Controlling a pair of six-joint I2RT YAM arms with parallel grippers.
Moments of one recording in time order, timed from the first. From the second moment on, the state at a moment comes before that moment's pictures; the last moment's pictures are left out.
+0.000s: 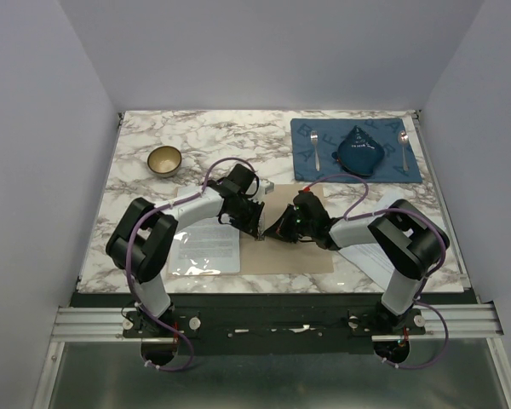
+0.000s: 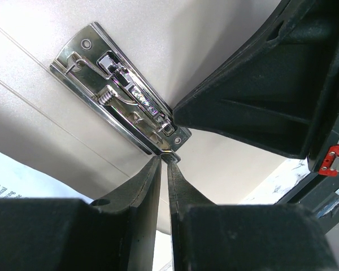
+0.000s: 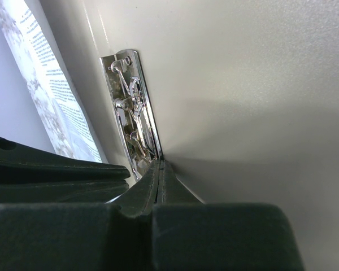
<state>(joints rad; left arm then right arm) -0.60 1.74 1.08 -0.48 0.38 -0.12 0.69 1.78 0.68 0.39 -0.19 1.14</state>
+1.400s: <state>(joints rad) -0.62 1.81 1.13 -0.52 0.35 -0.13 0.69 1.78 0.68 0.39 -0.20 1.15</state>
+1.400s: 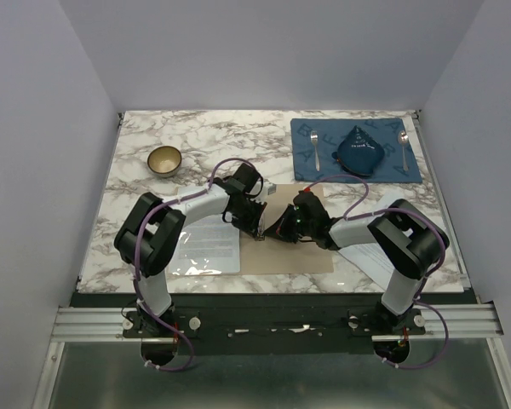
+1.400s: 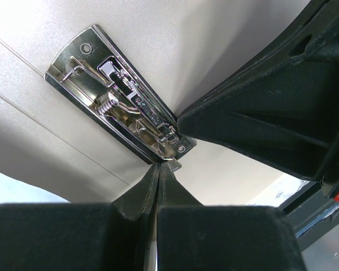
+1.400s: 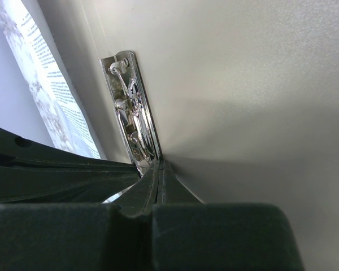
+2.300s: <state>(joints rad) -0.62 1.87 1.29 -0.69 0.40 -0.12 0.69 1.80 0.66 0.45 -0.20 1.17</state>
